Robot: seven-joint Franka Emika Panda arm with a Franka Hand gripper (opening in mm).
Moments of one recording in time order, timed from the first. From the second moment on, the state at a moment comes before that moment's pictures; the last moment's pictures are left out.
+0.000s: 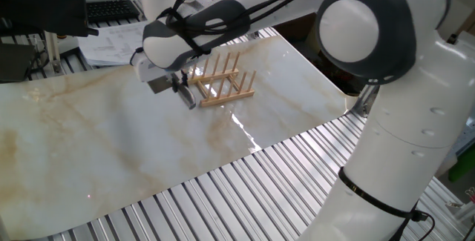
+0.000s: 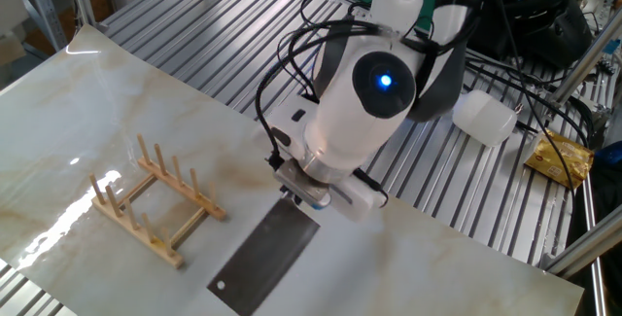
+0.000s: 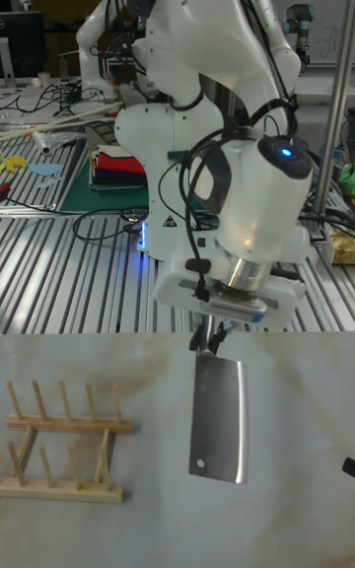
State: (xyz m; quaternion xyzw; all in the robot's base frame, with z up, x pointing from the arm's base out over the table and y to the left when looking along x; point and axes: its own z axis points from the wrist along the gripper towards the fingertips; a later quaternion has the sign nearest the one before) arm 0.546 0.067 0.200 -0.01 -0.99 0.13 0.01
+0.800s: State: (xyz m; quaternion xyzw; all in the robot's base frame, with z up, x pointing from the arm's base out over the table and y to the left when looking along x) arm 0.553 0.034 0.215 -0.01 -0.98 0.21 0.01
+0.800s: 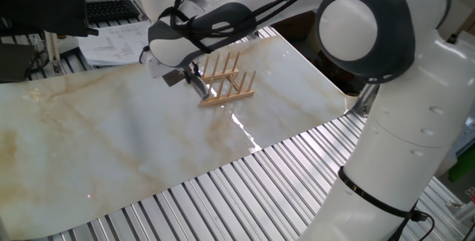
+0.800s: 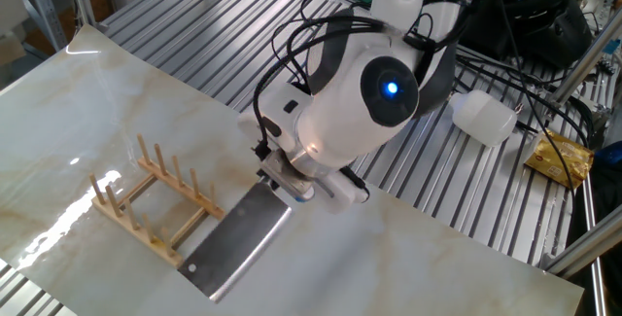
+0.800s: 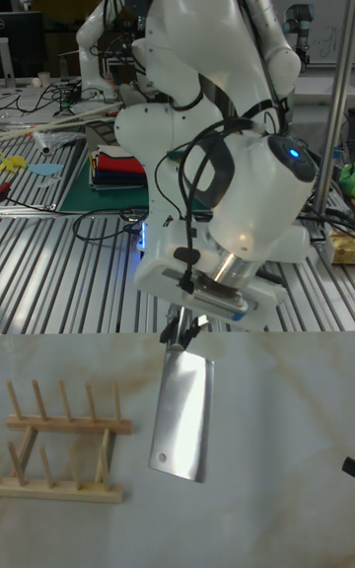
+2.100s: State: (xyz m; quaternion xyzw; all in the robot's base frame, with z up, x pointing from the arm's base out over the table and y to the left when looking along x) arm 0.546 0.021 0.220 -0.03 -0.95 0.30 -0.01
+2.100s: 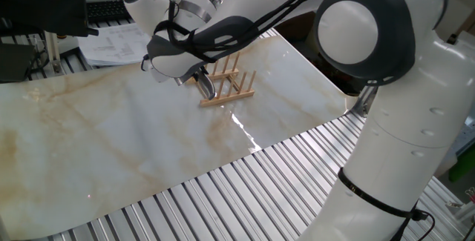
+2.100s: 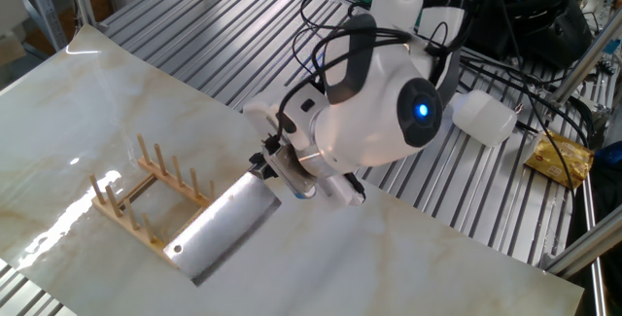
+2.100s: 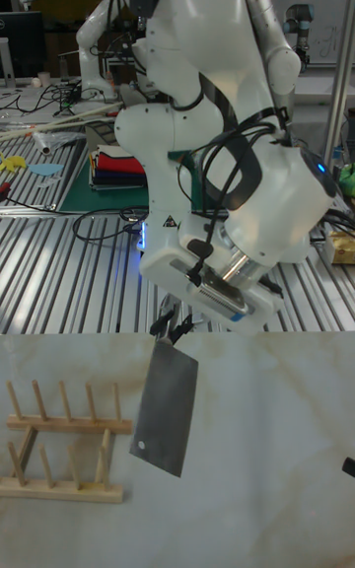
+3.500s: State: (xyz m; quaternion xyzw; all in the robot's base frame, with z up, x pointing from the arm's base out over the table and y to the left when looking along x) arm 0.543 0.019 0.224 -0.09 -0.95 0.30 0.00
